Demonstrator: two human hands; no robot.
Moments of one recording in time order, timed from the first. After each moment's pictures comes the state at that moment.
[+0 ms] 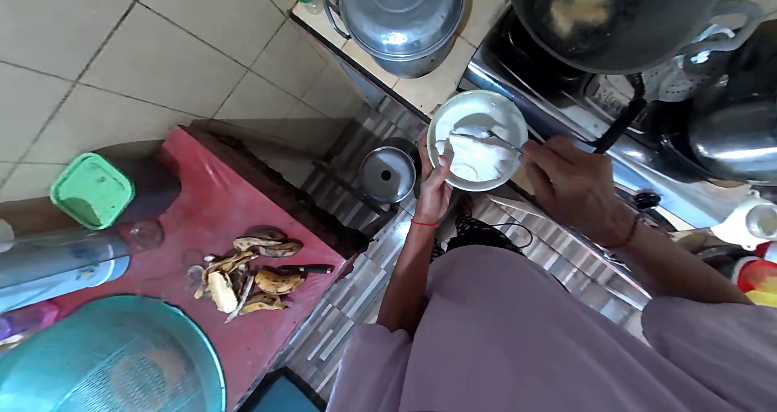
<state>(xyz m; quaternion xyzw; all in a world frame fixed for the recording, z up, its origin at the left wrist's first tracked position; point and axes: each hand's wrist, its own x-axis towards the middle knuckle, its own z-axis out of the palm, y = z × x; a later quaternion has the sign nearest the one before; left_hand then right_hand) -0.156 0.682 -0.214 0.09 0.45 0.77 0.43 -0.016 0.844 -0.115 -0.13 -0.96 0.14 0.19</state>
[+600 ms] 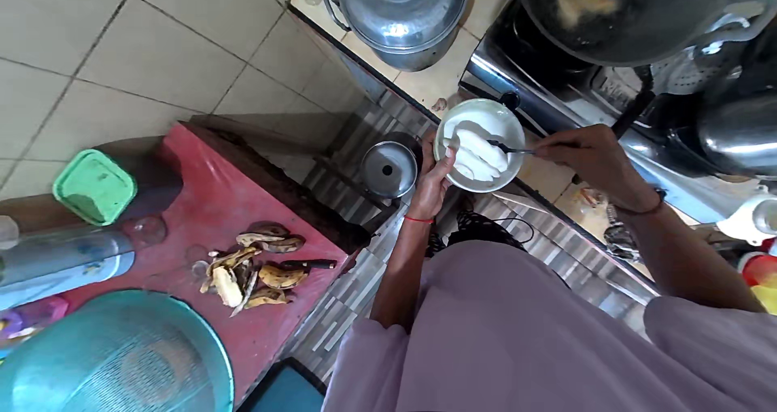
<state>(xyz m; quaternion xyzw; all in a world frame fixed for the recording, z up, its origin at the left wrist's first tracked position) -0.170 0.679 -0.199 0.06 0.52 0.70 0.49 -0.007 0.897 -0.139 -0.28 -0.83 0.49 0.02</state>
